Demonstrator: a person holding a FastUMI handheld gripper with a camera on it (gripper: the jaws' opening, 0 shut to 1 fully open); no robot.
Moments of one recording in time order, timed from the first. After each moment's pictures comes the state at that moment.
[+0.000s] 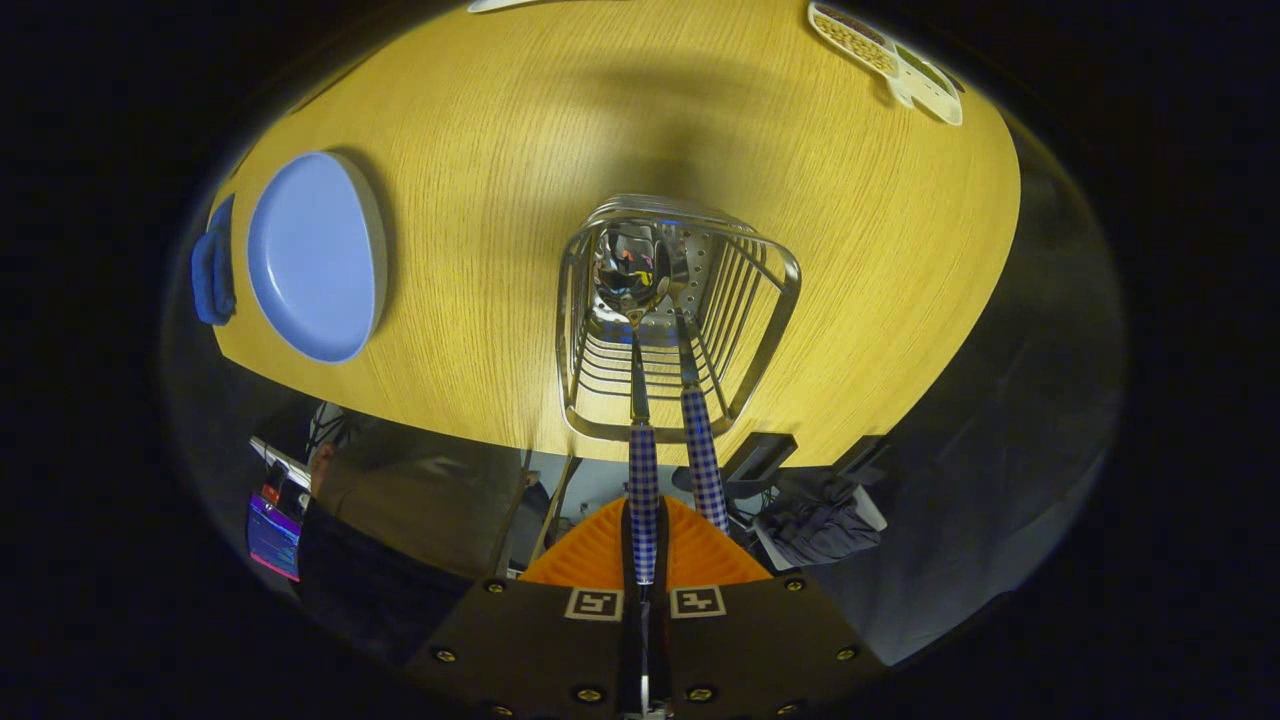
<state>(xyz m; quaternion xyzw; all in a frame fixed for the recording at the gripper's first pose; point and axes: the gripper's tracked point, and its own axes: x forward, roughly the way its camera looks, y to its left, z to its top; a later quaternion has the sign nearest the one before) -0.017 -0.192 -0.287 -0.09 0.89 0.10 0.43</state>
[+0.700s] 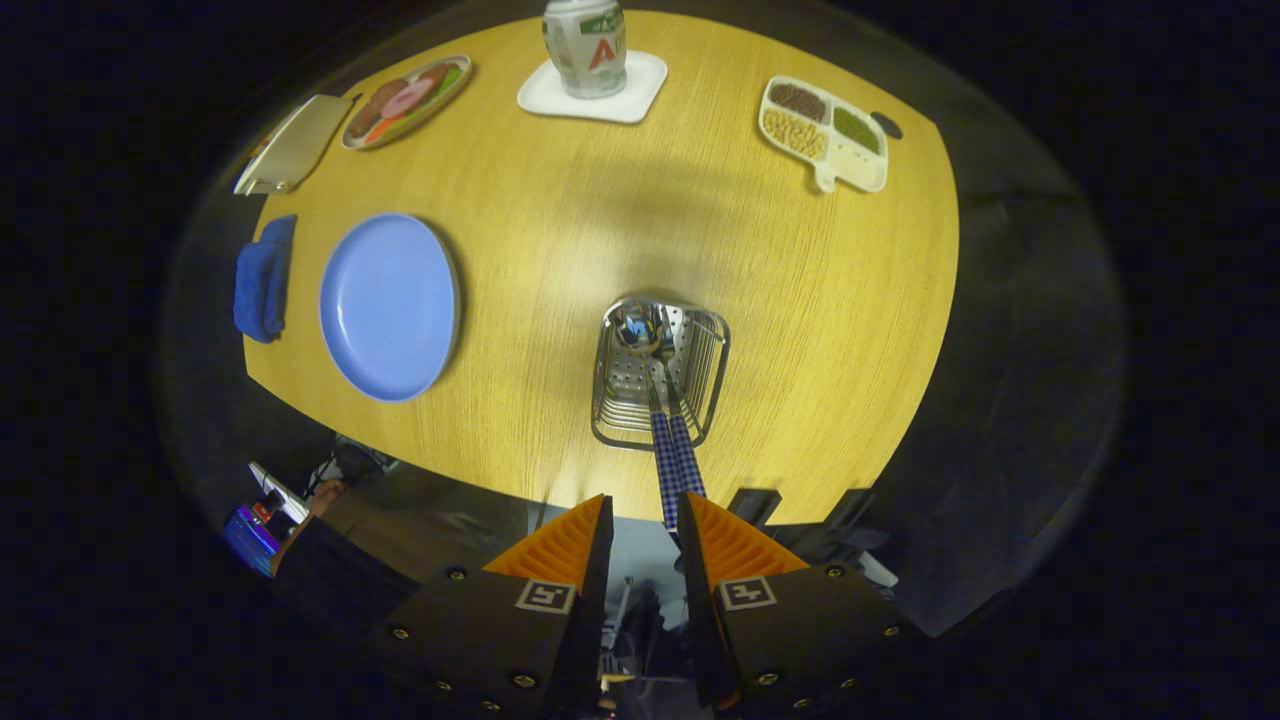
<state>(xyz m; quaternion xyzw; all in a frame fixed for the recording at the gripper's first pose) 0.008 -0.181 -0.240 -0.05 0.74 0.11 0.67</state>
